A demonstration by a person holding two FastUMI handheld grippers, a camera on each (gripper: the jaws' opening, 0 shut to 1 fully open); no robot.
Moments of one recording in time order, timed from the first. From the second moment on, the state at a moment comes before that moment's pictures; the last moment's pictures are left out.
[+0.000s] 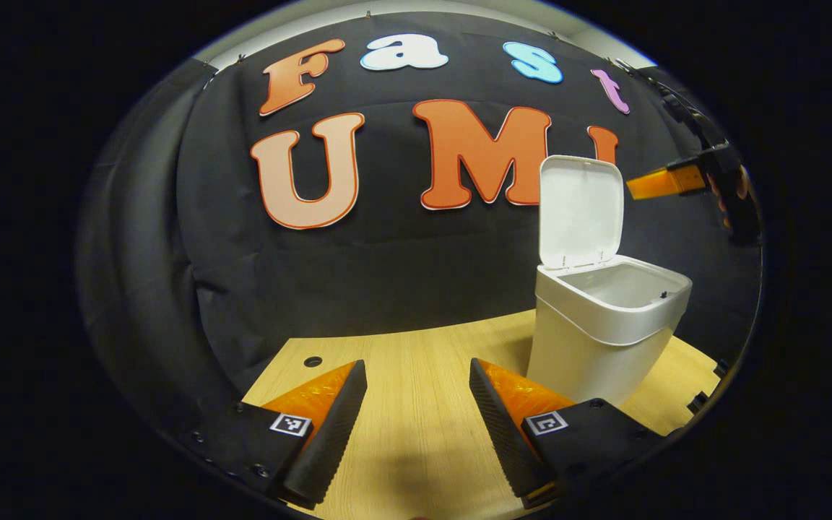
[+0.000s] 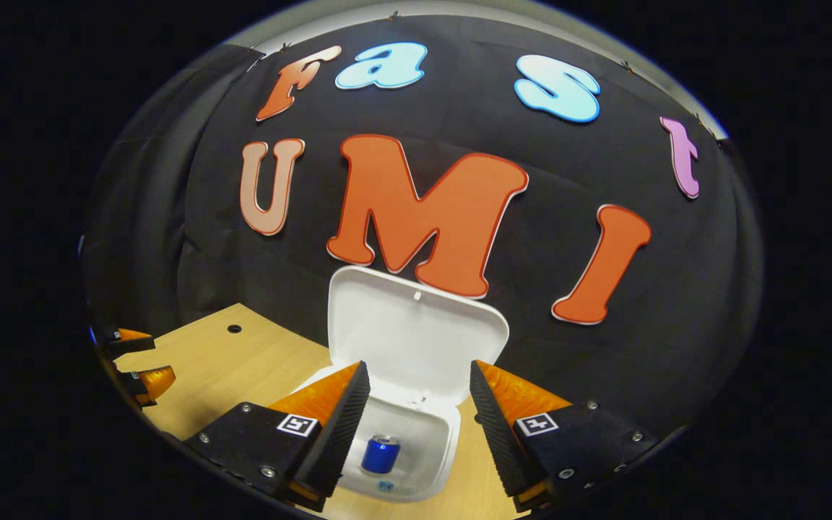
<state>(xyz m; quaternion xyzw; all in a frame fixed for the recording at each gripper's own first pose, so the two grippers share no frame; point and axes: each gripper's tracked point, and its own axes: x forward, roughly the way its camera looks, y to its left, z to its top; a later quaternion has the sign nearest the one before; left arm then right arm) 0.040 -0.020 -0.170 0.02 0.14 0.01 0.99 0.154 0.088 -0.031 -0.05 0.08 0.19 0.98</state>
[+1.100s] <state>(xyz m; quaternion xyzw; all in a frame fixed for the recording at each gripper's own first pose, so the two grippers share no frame) -0.003 0.080 -0.161 0.03 0.12 0.12 0.98 0.234 0.132 0.016 -0.06 0.07 0.17 0.98</state>
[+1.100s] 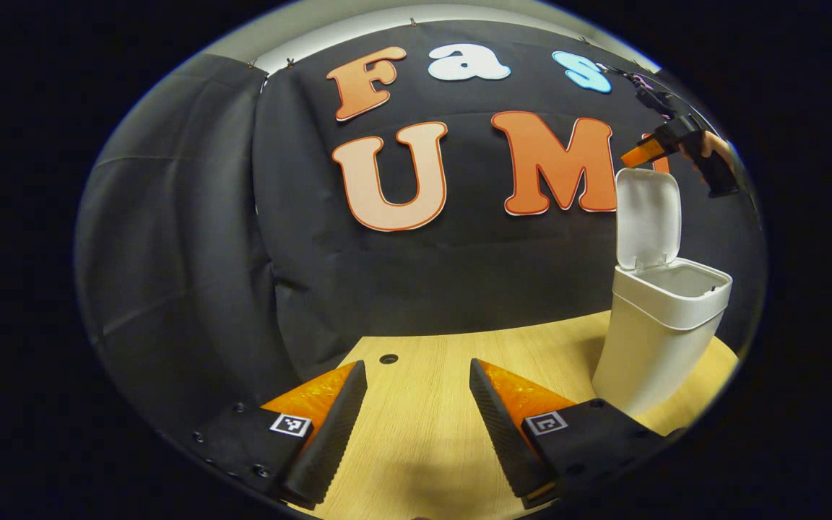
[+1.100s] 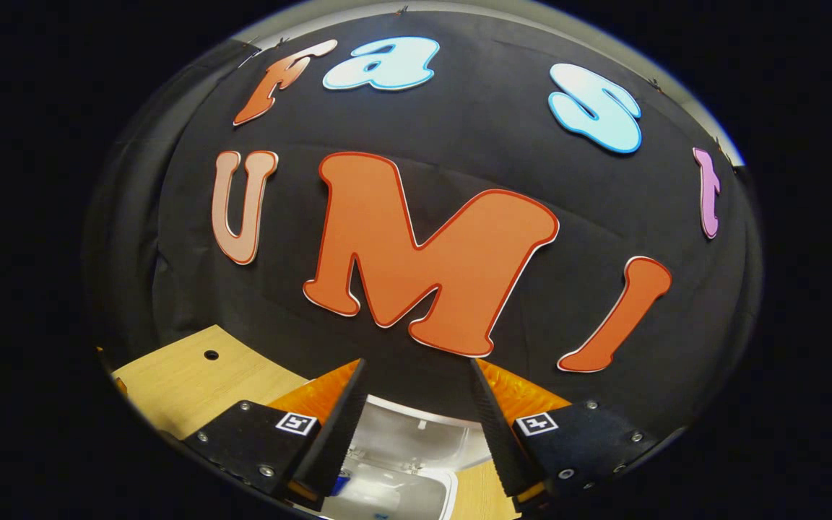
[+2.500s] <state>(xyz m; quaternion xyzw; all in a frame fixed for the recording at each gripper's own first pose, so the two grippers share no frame) 0.036 -0.014 -0.159 0.07 0.13 -0.01 0.99 0.102 0.128 -0.142 0.02 0.20 0.20 0.96</state>
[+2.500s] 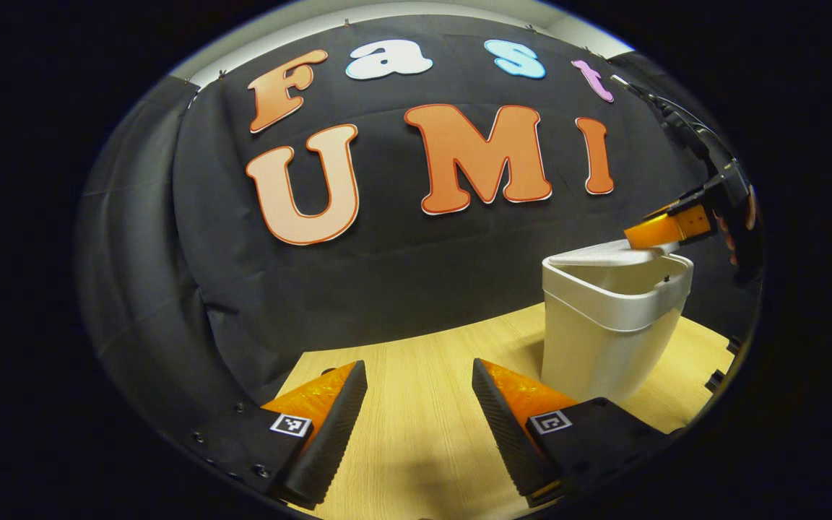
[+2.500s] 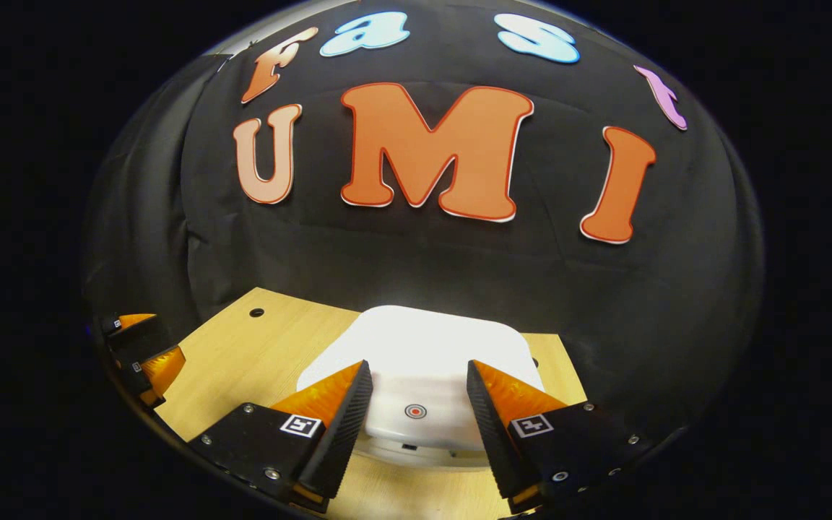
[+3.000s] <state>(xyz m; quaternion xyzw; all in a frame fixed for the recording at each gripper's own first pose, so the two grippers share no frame) 0.039 -0.036 -0.159 0.07 0.13 -0.03 0.99 0.084 0.127 -0.165 0.05 0.23 0.19 0.95</state>
